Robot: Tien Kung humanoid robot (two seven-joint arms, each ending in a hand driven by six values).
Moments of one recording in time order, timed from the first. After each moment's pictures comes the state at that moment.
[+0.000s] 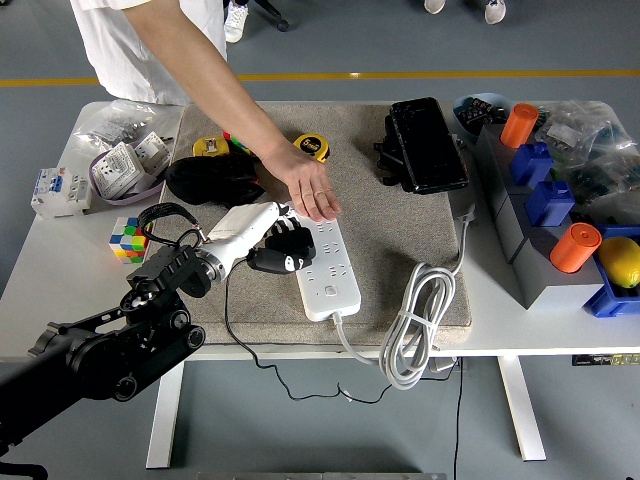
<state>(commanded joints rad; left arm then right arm) -0.59 0.17 -0.63 -1.05 1.82 0.24 0.15 -0.04 -0.29 0.93 0.36 -0.48 -0.10 0.09</state>
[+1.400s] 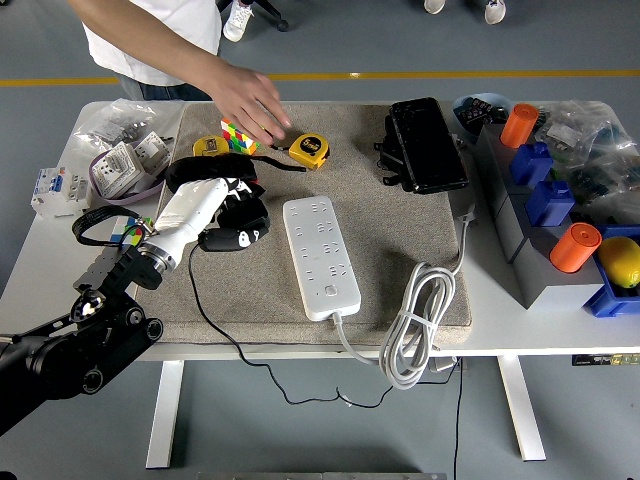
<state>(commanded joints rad) -0.52 0.25 -0.73 -0.96 1.82 0.42 -0.07 -0.04 -0.29 0.93 0.36 -0.48 -0.10 0.10</state>
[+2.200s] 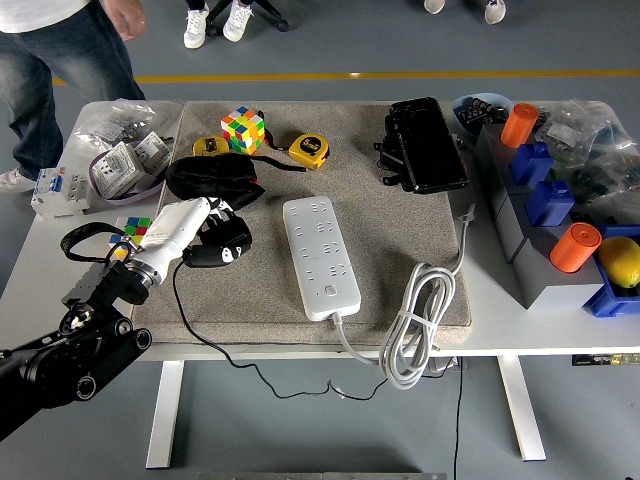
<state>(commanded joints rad) -0.50 0.25 -0.73 -0.89 1.77 0.40 -0.08 -0.05 -0.29 0.94 0.36 -0.48 -0.10 0.10</state>
